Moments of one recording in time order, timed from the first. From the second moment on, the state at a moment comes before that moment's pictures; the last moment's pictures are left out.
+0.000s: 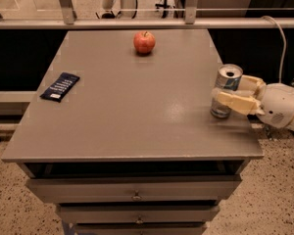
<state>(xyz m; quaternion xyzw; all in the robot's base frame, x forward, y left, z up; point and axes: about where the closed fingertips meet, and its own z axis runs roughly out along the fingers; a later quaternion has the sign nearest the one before) 0.534 -0.208 0.900 -0.34 0.60 0.32 0.65</state>
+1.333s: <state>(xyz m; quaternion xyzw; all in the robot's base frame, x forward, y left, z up) 0.518 -0.274 0.885 -0.23 0.65 0.31 0.65</state>
